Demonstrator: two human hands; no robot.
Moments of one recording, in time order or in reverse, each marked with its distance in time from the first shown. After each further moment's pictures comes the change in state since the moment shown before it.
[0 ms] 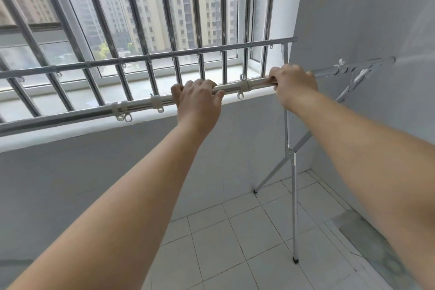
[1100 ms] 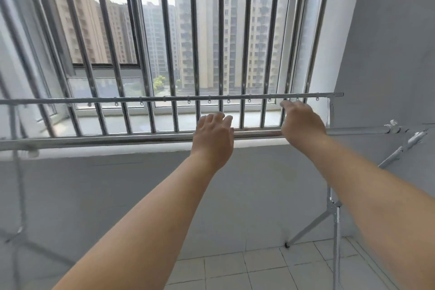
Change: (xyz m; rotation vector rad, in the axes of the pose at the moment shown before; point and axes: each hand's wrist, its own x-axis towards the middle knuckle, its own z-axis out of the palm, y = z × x) left_hand -0.016 -0.042 -0.061 0.197 0.032 0.055; right_hand -0.005 -0.074 -0.046 0.274 0.105 -0.101
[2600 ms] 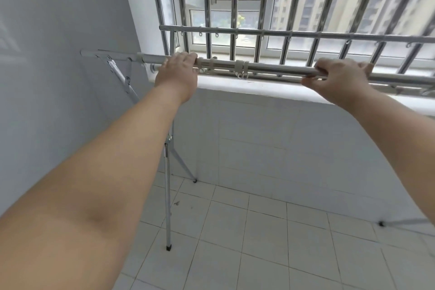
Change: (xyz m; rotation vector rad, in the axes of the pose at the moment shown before) left_hand -0.158 -0.435 -0.187 0.275 -0.158 -0.470; right_hand -0.041 -0.353 0.116 0.182 -0.078 -0.359
